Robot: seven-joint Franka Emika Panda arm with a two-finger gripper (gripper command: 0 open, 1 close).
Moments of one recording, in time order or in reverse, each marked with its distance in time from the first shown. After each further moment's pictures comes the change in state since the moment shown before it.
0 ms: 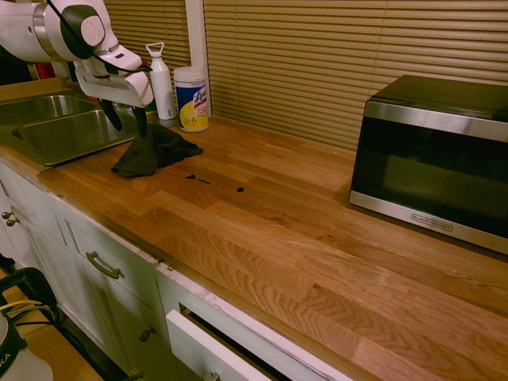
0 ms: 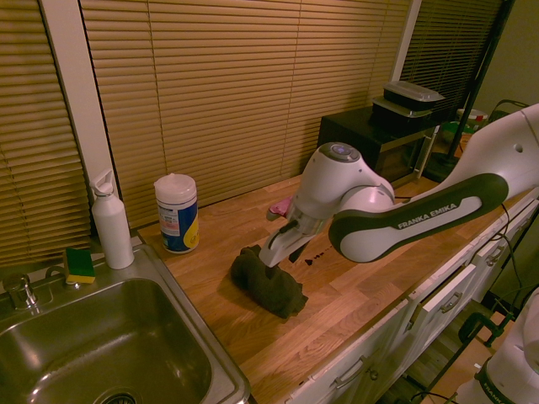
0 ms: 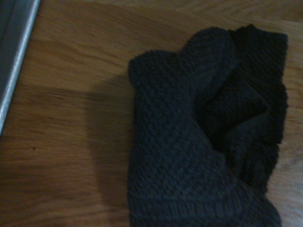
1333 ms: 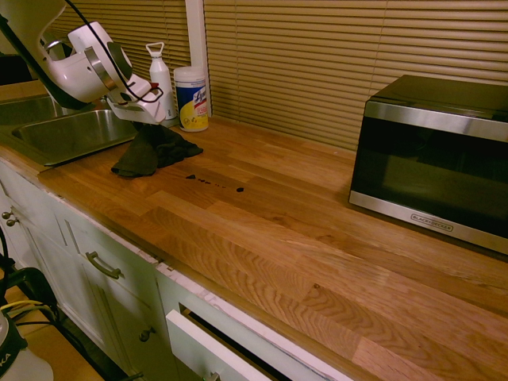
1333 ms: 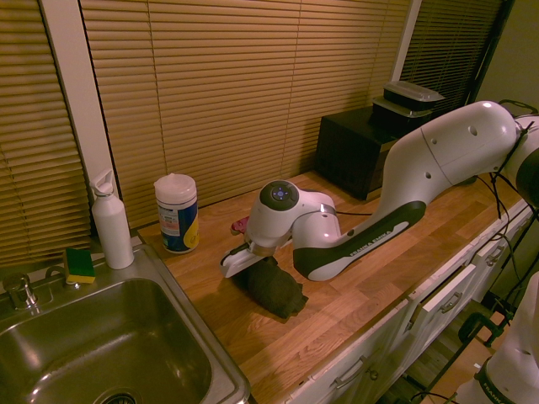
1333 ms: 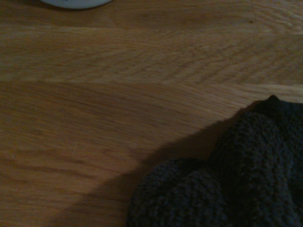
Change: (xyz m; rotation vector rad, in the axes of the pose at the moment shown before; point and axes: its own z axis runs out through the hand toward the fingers) arm 0.013 -0.056 0.090 -0.052 0.196 0.136
